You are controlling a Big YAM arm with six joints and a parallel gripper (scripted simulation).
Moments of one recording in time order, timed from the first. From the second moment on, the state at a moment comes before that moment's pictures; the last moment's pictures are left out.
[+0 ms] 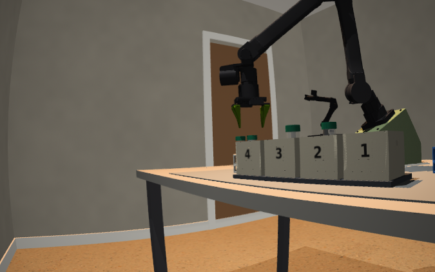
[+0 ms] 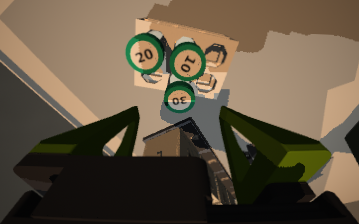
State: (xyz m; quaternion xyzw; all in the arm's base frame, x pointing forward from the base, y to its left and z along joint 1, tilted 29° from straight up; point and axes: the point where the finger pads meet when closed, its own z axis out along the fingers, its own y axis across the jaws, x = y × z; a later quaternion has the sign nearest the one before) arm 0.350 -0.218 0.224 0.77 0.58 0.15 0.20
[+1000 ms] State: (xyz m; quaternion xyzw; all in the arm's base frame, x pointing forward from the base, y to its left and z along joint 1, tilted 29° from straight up) arm 0.369 -0.220 0.192 0.82 0.51 0.17 0.18
